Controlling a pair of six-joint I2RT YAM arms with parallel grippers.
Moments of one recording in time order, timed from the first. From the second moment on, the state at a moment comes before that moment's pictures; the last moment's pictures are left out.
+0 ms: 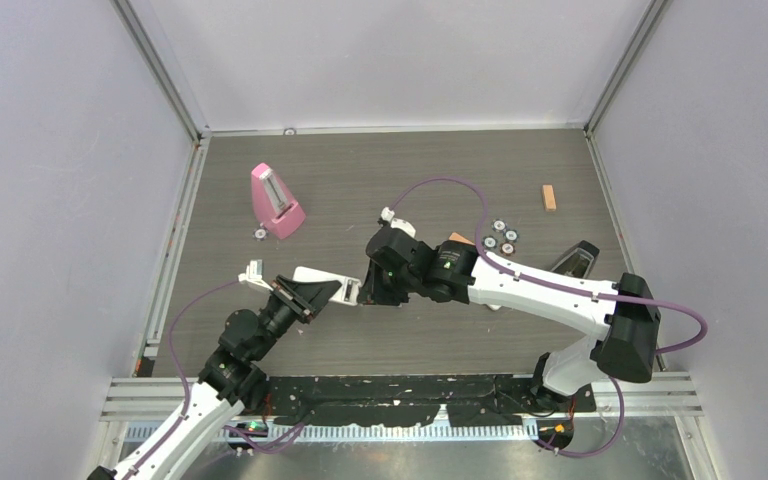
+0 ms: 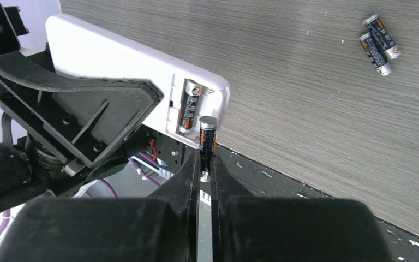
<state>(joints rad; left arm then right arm) -0.58 0.17 0.01 0.18 0.06 -1.33 1.12 1.48 1.27 -0.64 0.08 1.07</state>
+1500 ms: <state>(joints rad) -0.58 0.07 0.01 0.12 0.04 -1.31 1.06 1.52 1.26 -0.55 -0.06 1.23</state>
